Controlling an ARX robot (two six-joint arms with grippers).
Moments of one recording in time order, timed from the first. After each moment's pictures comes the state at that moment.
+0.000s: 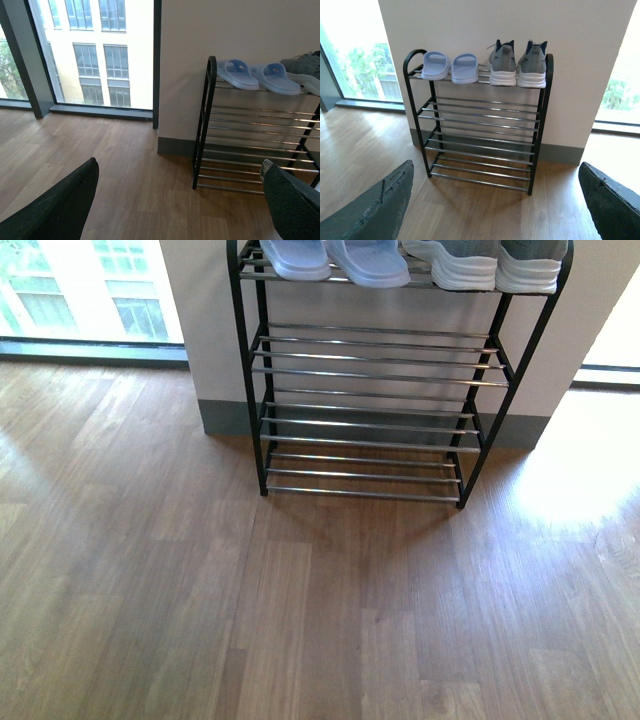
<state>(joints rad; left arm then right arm) 0.00 0.02 0.01 0.00 0.00 -0.01 0.00 0.00 0.02 0.00 0.00 0.00</state>
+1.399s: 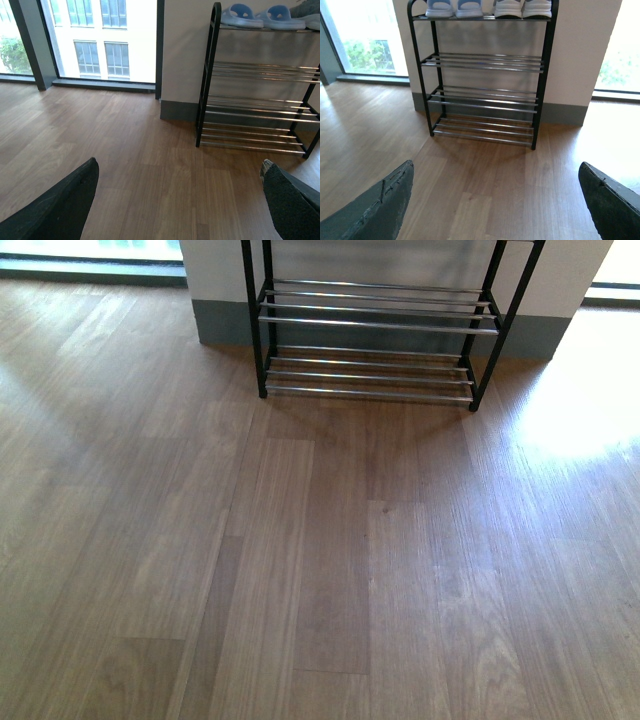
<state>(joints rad) 0.00 0.02 0.01 0.00 0.00 -0.01 0.00 0.00 0.02 0.00 0.00 0.00</state>
